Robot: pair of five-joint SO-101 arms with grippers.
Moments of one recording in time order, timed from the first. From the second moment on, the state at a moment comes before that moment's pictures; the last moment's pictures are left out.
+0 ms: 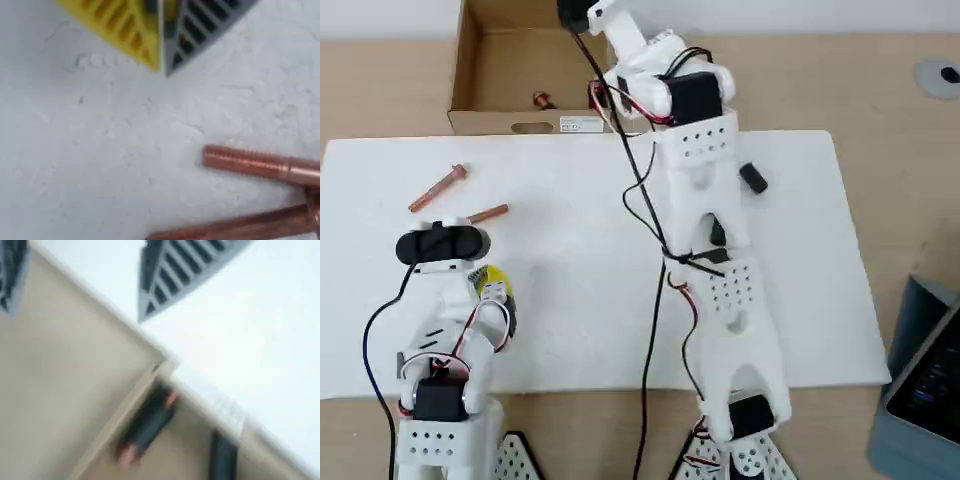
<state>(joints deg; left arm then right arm) -1.3 -104.2 96.4 51.7 -0.8 -21.2 50.9 -92.5 94.0 12.4</state>
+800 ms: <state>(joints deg) -1.3 -104.2 96.4 51.7 -0.8 -12.9 23.3 -57.6 101.2 10.9</state>
